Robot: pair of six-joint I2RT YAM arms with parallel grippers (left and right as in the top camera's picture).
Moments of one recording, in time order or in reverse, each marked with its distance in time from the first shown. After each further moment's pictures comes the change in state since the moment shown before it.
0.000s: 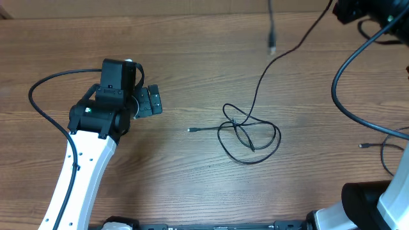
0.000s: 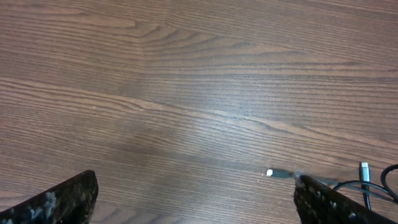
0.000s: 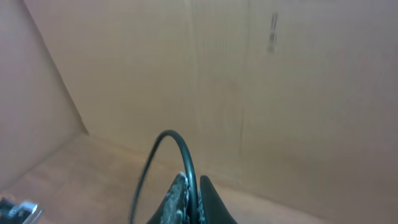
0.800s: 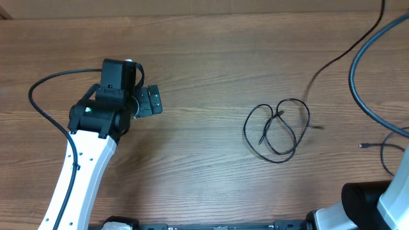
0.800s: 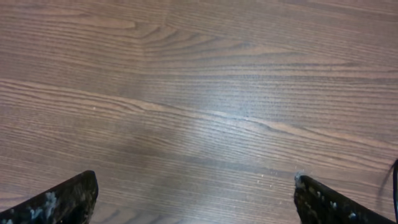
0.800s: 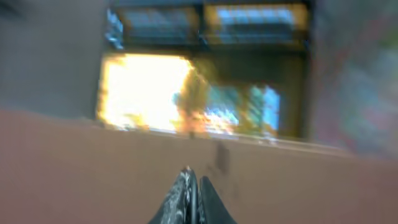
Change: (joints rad) left arm 0.000 0.002 0.000 0.001 0.000 0.000; right arm 0.000 0.010 0.006 0.628 0.275 -0.034
